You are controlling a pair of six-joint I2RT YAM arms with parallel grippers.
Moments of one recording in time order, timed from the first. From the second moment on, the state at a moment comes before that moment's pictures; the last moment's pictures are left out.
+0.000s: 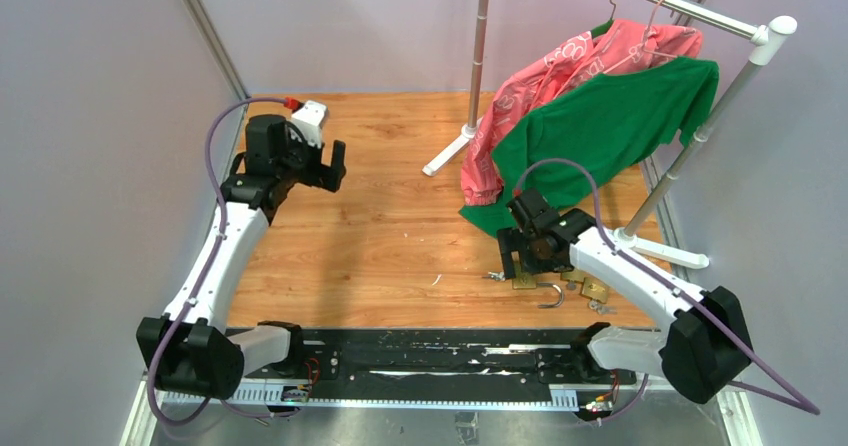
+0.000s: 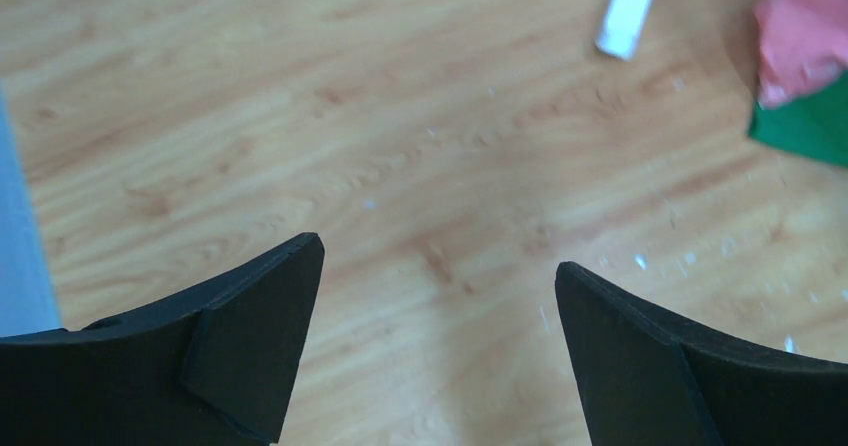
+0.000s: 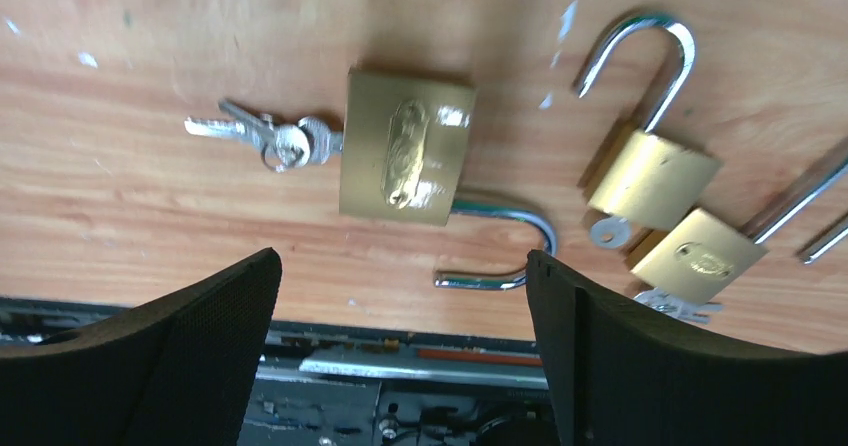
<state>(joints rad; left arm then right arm) -0.10 1.18 1.10 -0.41 0.19 0.16 0.57 1.18 0.83 -0.87 0.19 0.37</state>
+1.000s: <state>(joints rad) -0.15 1.17 1.11 -0.65 0.22 0.17 0.56 1.44 0.77 -0.72 0.10 0.33</state>
